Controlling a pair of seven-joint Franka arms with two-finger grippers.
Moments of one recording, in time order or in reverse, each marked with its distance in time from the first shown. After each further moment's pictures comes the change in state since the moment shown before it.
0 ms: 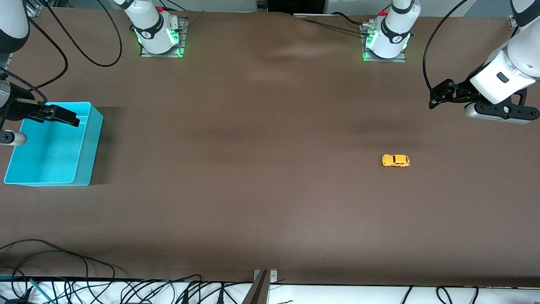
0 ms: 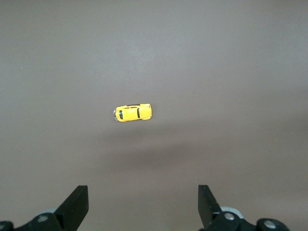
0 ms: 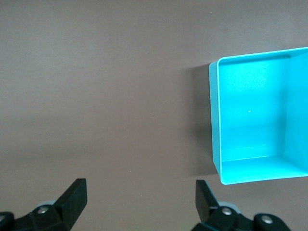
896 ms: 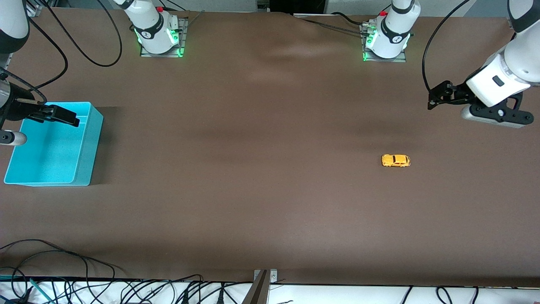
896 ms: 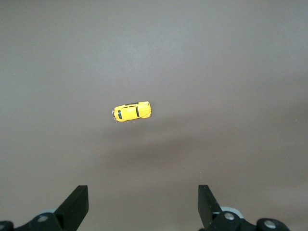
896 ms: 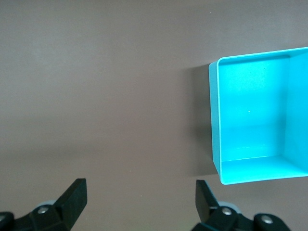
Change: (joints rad) left arm 0.004 0.031 0.002 -0.003 0.000 -0.001 0.120; right arm 0.000 0.000 0.000 0.000 0.000 0.000 0.000
